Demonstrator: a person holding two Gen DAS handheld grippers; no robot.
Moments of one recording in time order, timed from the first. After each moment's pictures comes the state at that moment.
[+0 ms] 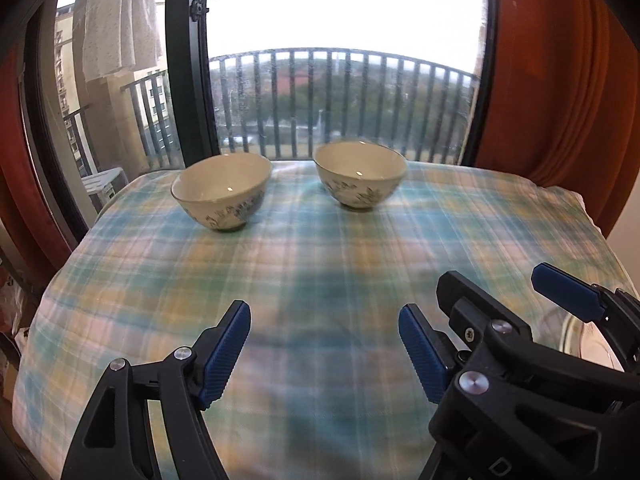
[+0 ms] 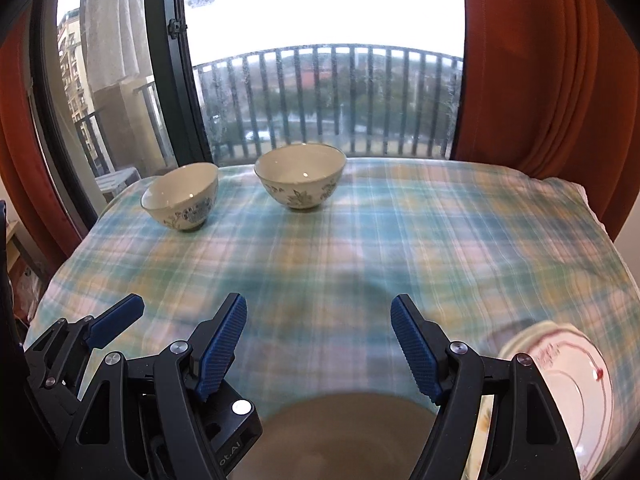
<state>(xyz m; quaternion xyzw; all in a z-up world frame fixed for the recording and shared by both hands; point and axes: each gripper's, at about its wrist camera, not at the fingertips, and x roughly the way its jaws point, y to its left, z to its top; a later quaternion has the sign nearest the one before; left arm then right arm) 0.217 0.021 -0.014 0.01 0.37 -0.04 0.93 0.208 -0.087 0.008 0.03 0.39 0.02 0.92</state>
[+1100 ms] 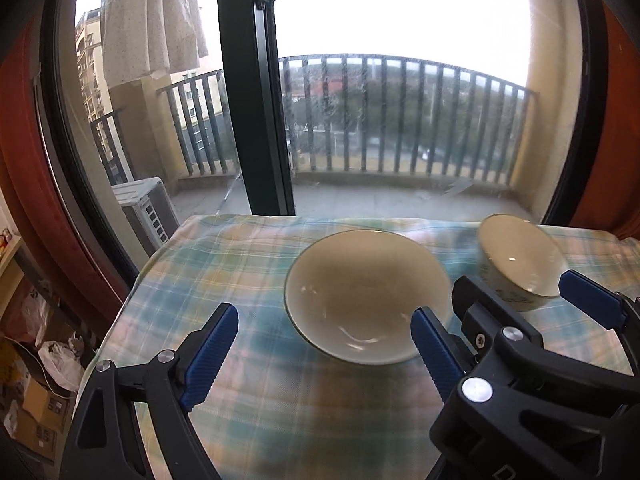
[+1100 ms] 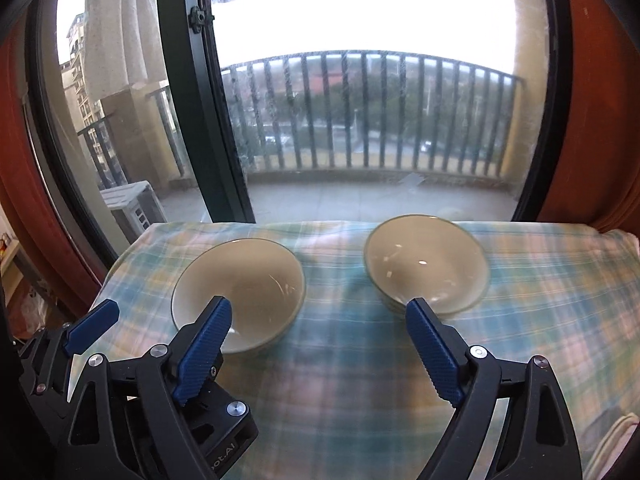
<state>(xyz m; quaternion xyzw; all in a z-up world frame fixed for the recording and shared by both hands) 0.358 0.135 -0.009 0.02 0.36 0.03 0.93 0.366 0.028 0.009 0.04 0.38 0.04 0.92</state>
